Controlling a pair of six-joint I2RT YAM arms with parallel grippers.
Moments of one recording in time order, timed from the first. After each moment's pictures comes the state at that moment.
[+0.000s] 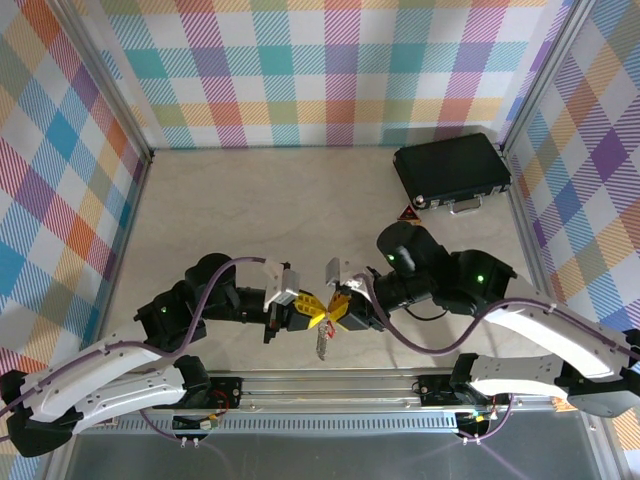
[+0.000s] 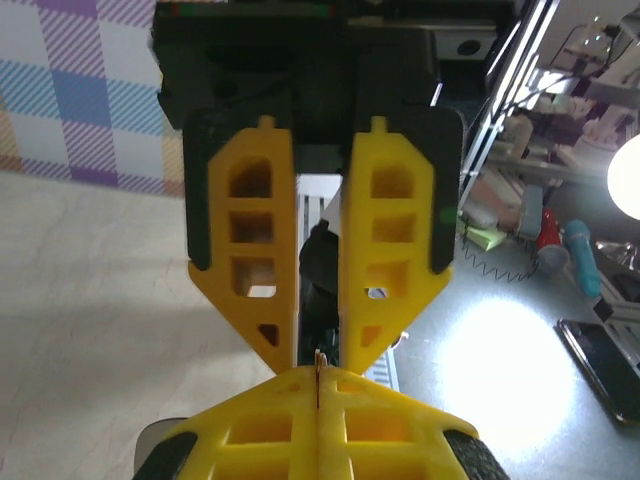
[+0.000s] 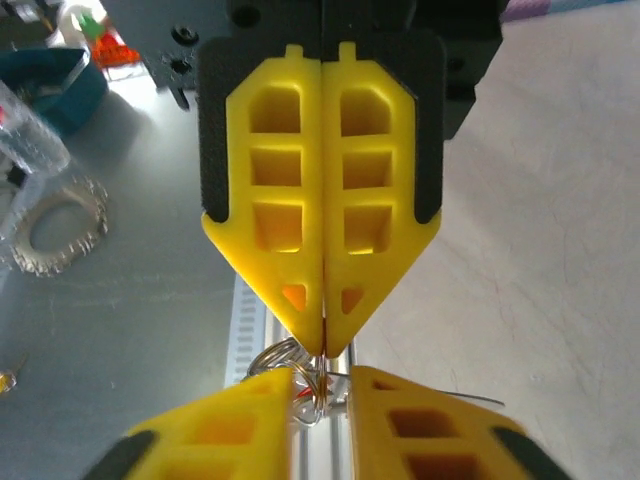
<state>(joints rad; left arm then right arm) -1.00 0.76 0.83 -0.25 0.58 -0.06 1.10 1.06 1.30 -0.89 -0.48 -0.18</state>
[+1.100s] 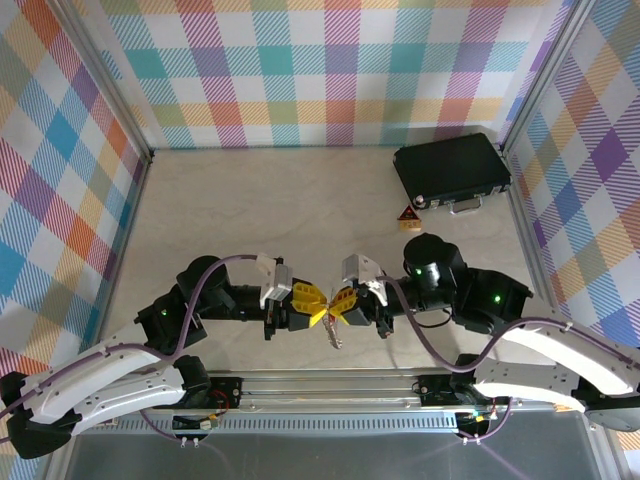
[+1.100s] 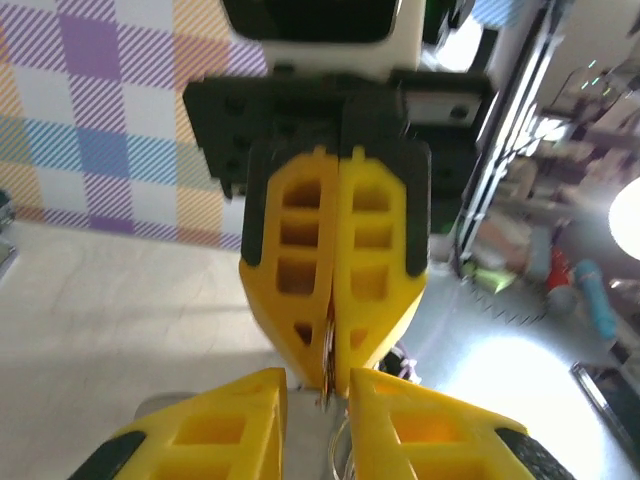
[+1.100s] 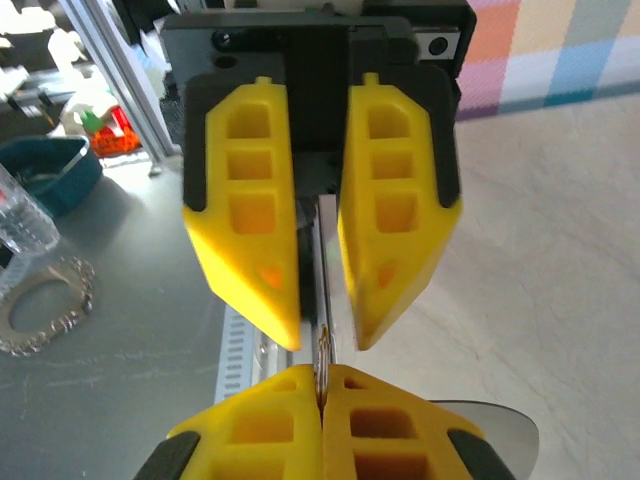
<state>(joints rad) -1.00 0.75 0.81 -0.16 0.55 -0.08 1.10 0.94 1.16 -0.68 -0.44 -0.09</state>
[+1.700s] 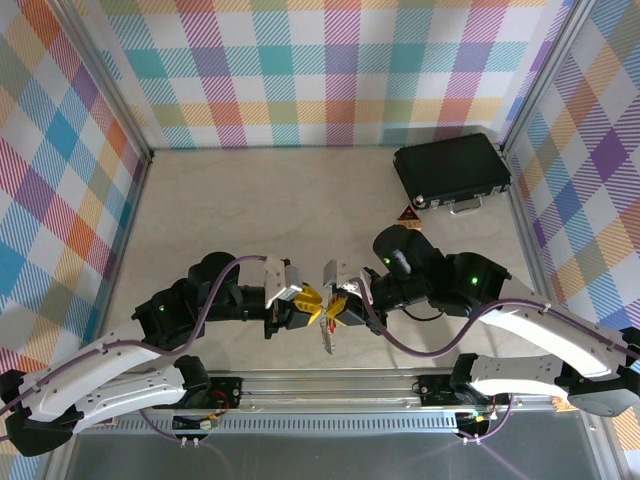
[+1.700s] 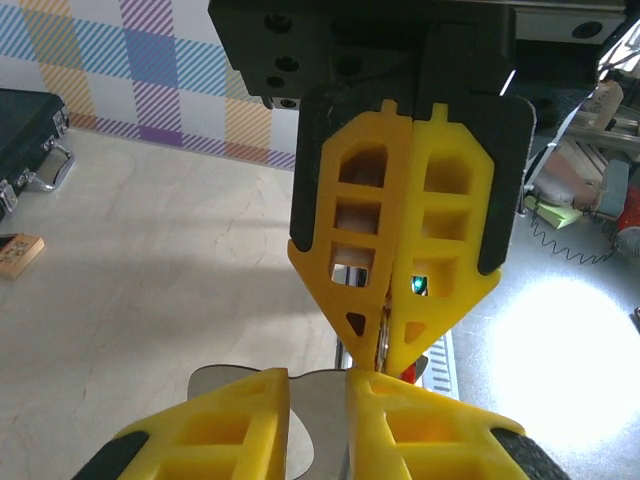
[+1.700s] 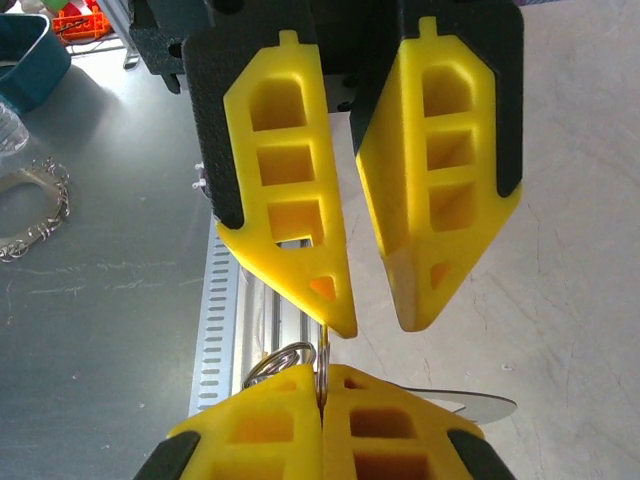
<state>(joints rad) -1.00 0.78 0.87 -0.37 0.45 0.00 1.11 1.08 1.29 -0.90 -0.42 -0.22</state>
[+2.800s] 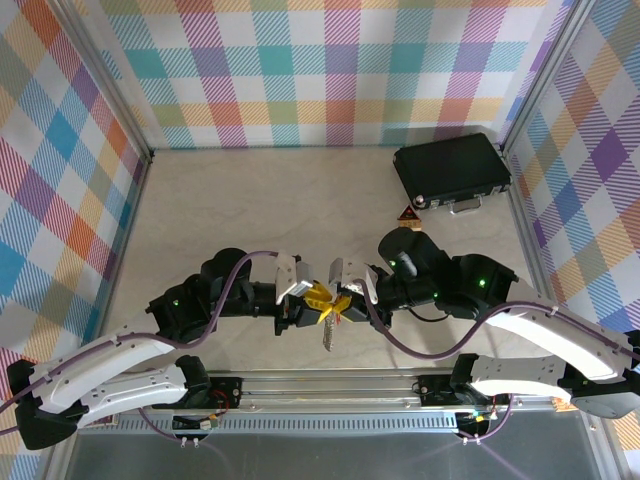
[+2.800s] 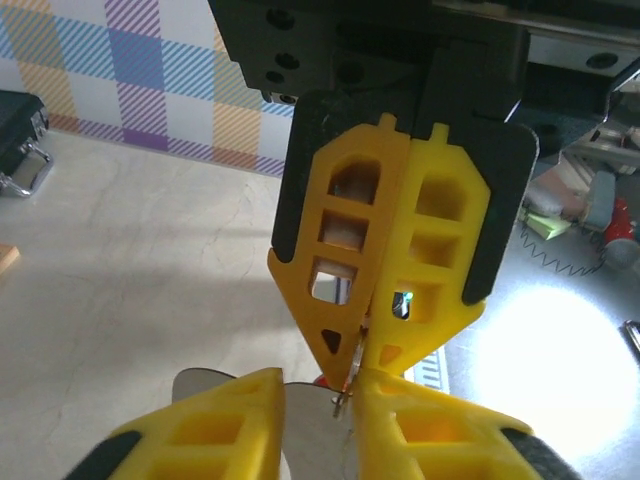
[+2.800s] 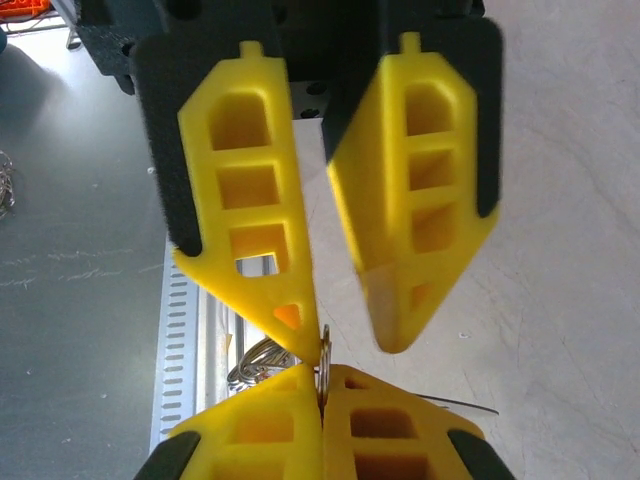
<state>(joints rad) -1.01 0.85 0.87 -0.29 0.47 -0.03 1.11 1.06 1.29 -0.93 -0.32 -0.22</state>
